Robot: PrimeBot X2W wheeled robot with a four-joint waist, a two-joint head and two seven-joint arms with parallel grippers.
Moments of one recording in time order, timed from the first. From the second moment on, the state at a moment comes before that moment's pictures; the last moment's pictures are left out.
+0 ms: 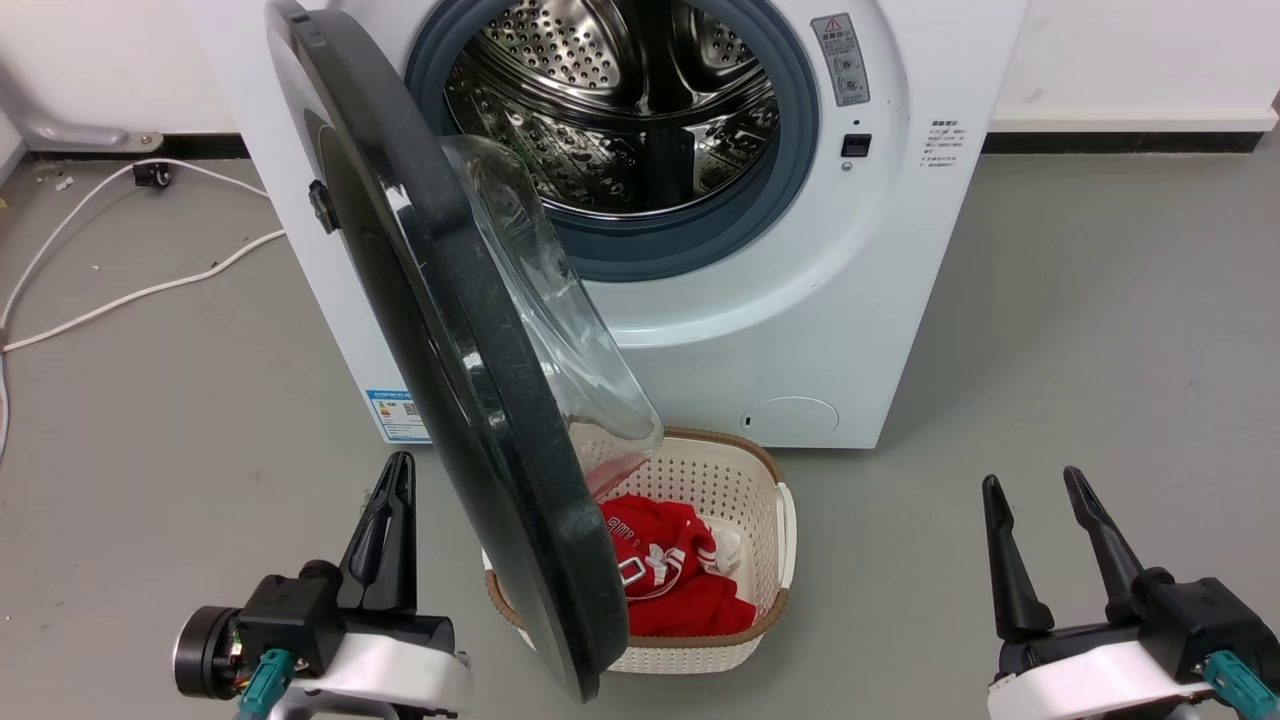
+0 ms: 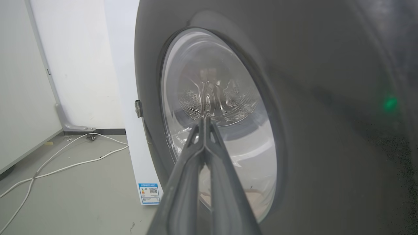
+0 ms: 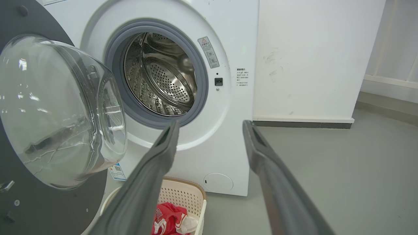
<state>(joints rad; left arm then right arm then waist) 0.00 0.05 -0.03 0.03 -0.09 -0.09 -0.26 0.05 -0.05 0.00 0.05 0.10 0.13 -0.26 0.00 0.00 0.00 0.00</state>
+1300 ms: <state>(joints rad) 0.03 0.12 -0.43 -0.49 -0.02 -0.12 -0.26 0.04 -0.05 0.02 0.10 0.14 0.13 -0.26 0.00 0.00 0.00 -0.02</state>
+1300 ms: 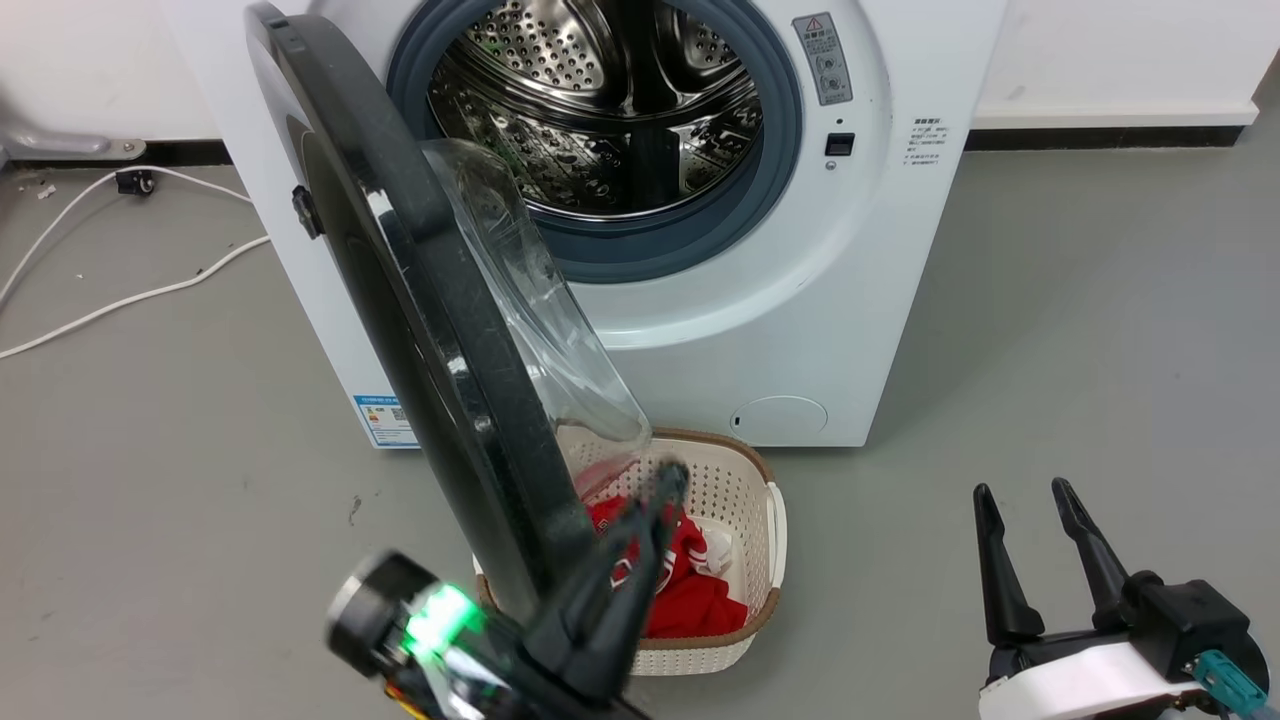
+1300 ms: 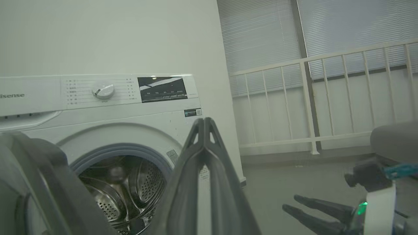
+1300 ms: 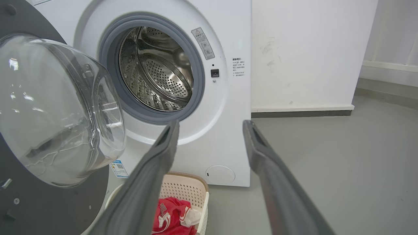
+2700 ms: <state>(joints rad) -0.01 0.08 -0.45 0.03 -0.09 -0.03 -0.26 0.03 -0.05 0.04 0.16 0.19 0.13 -0.26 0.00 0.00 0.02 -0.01</state>
